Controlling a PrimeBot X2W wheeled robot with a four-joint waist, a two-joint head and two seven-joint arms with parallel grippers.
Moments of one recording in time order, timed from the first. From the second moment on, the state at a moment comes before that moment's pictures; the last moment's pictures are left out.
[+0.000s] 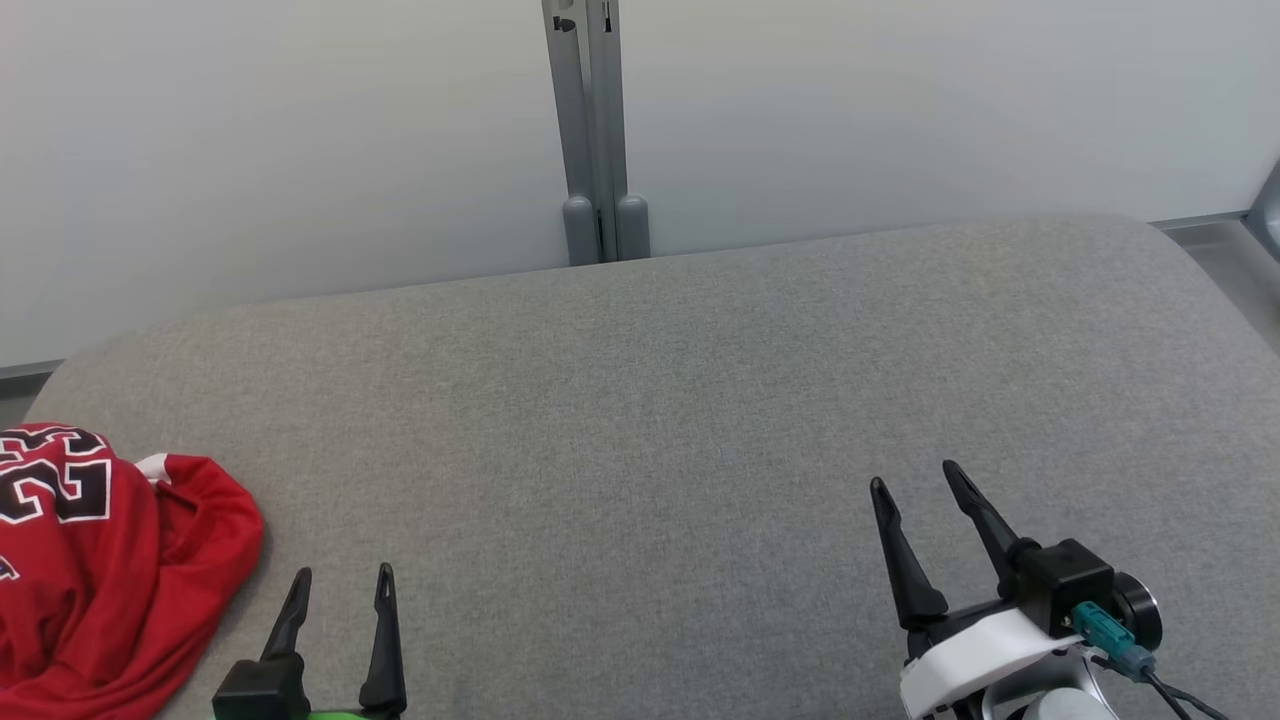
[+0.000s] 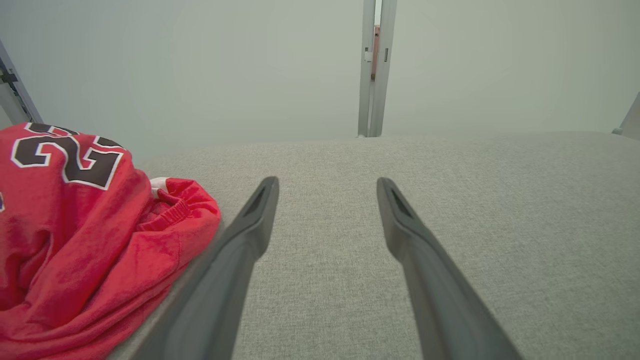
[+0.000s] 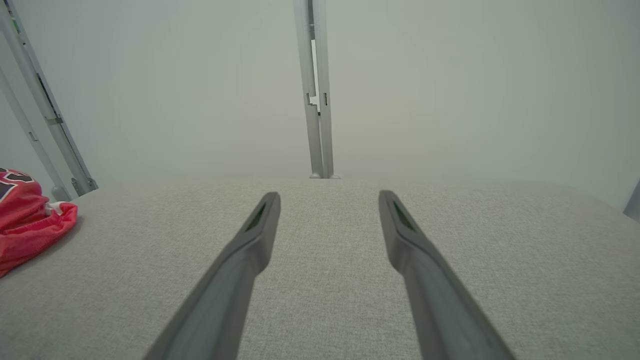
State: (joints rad) left arm 0.10 0.05 -0.03 0.22 -0.11 -0.05 -0.26; right arm 0.00 -0.05 0.14 0.20 0.11 0.13 -0.26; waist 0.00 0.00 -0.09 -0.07
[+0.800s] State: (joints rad) left arm 0.10 0.05 -0.04 0.22 -0.10 -0.05 -0.26; right arm 0.01 -0.05 0.13 0.20 0.09 0.13 -0.26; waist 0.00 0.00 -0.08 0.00
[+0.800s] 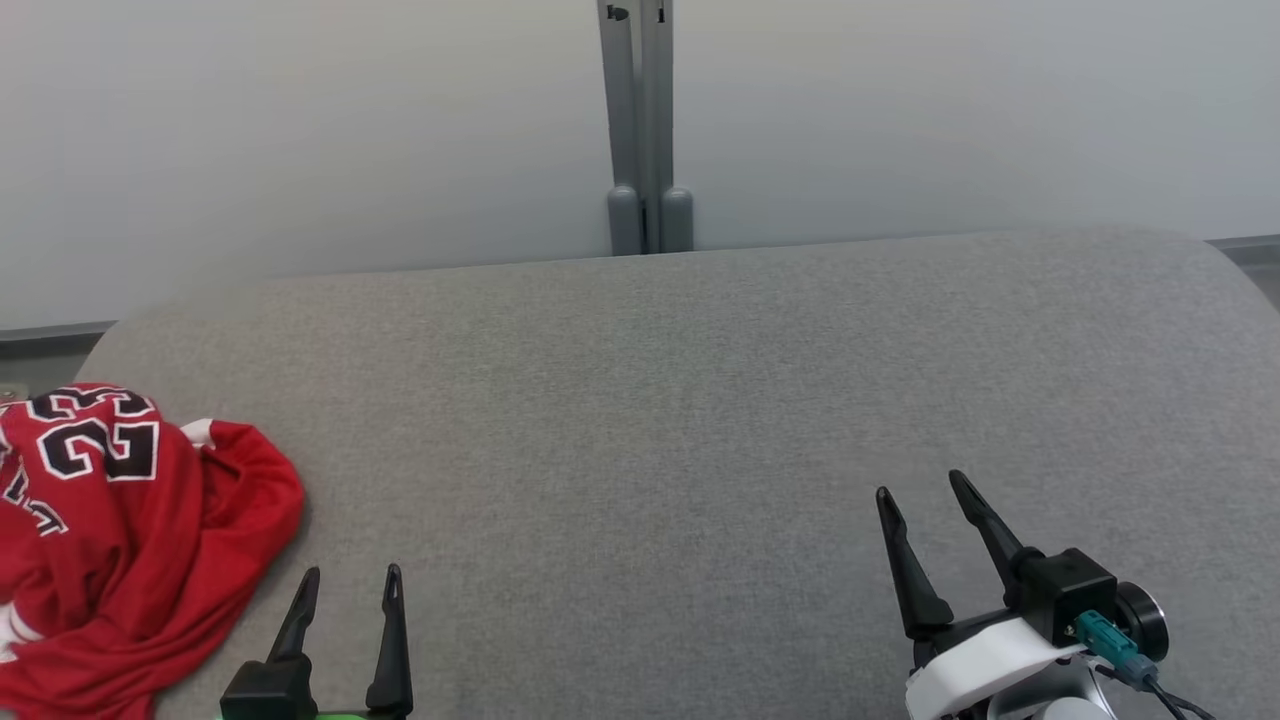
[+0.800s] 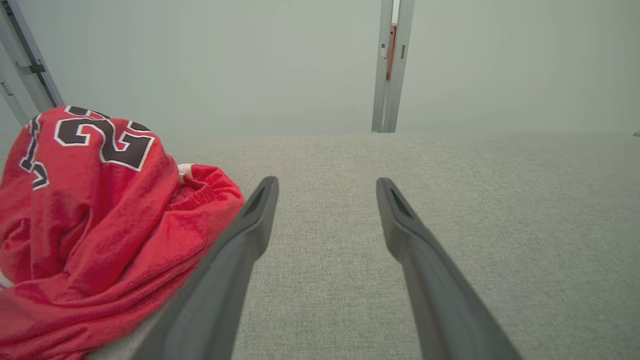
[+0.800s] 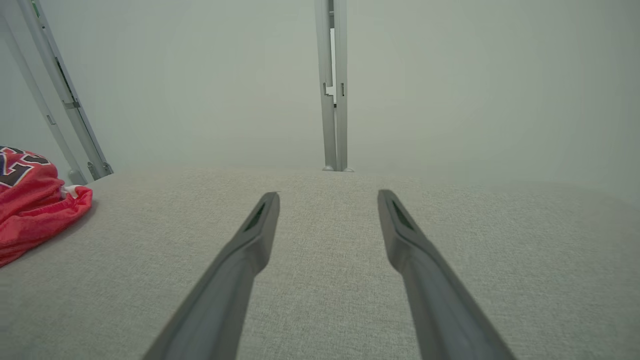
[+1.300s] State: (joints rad) left arm 0.12 0.05 -0.02 0.20 -0.10 -0.06 -0.26; right arm 0.04 -0.05 0.14 0.20 0.11 0.13 -0.26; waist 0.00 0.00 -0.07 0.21
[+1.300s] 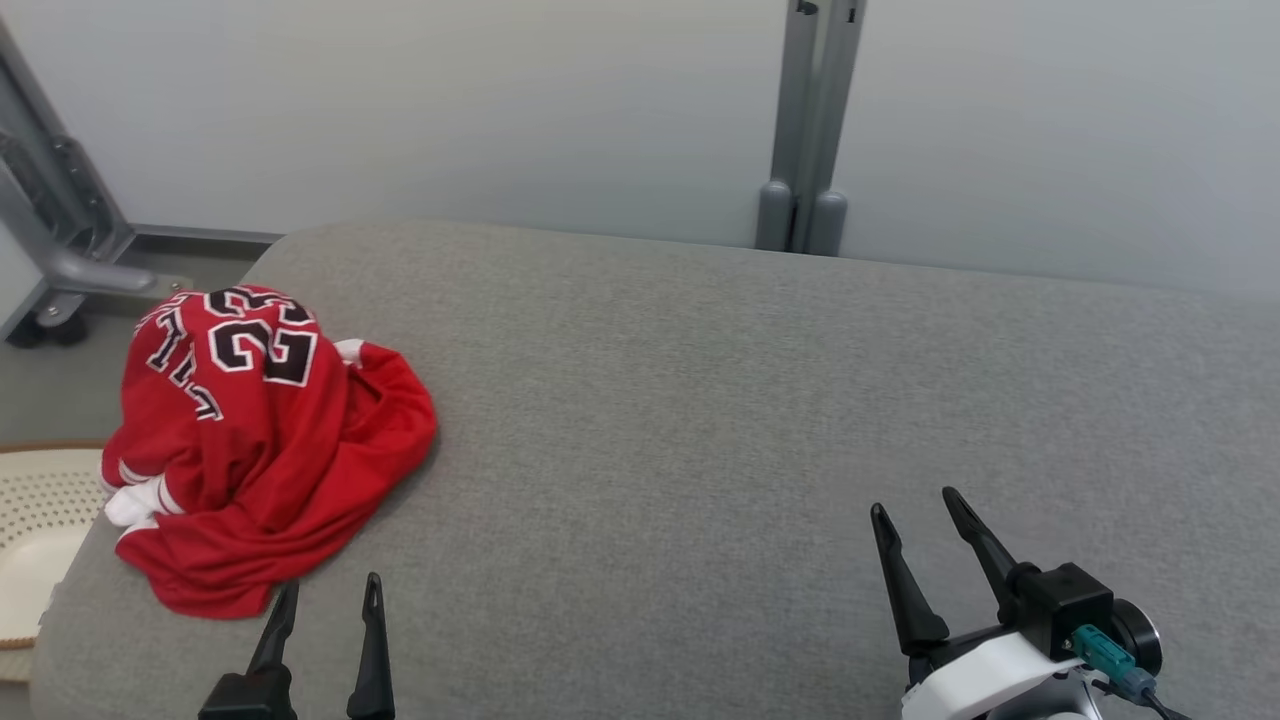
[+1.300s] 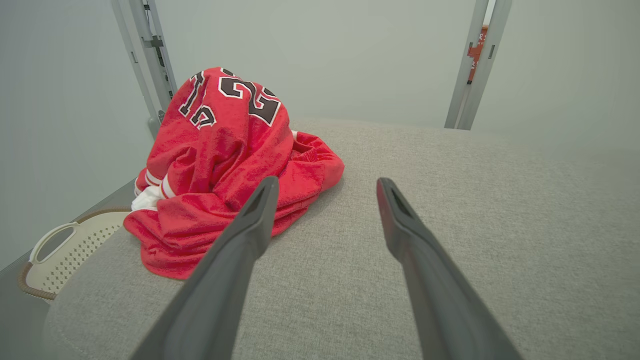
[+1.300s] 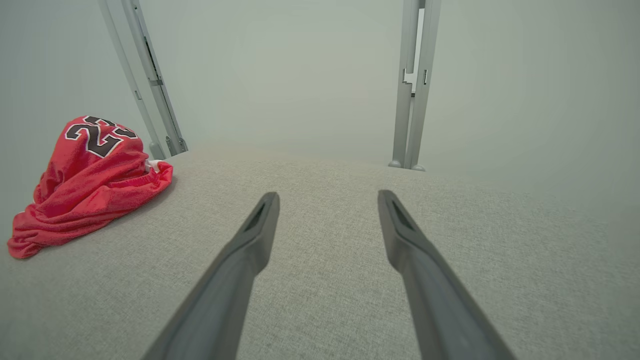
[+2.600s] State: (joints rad) left arm -0.74 0.29 0.16 0.75 -0.22 -0.12 0.04; right arm -0.13 -0.13 0.10 0.15 -0.01 0.13 -0.26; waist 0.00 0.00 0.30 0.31
